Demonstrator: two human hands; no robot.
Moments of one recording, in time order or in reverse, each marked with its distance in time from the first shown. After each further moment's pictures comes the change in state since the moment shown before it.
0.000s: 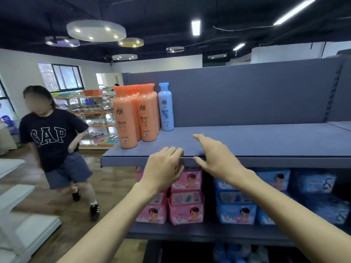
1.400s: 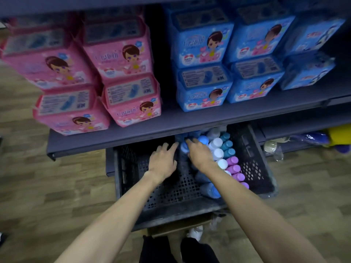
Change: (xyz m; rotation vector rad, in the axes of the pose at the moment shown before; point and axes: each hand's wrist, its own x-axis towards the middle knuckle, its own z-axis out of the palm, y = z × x) left_hand -0.246 0.144 0.261 -0.346 -1.136 -0.192; right_hand -0.229 0.145 0.328 -0.075 -0.743 0.662
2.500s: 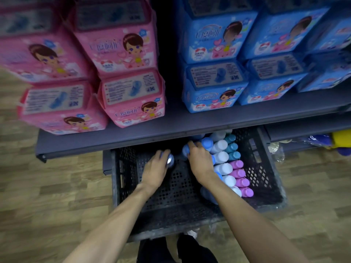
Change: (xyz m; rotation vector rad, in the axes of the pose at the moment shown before) left_hand 0.003 -0.041 0.053 -0.238 0.119 0.011; right_hand 0.002 -0.014 0.017 0.034 0.141 0.098
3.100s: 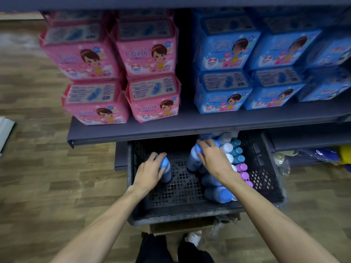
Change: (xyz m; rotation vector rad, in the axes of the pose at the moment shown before) left_hand -0.052 -0.025 -0.040 0.032 0.072 -0.008; right_hand -0.030 0.015 -0.043 0.053 -0.006 -0.231
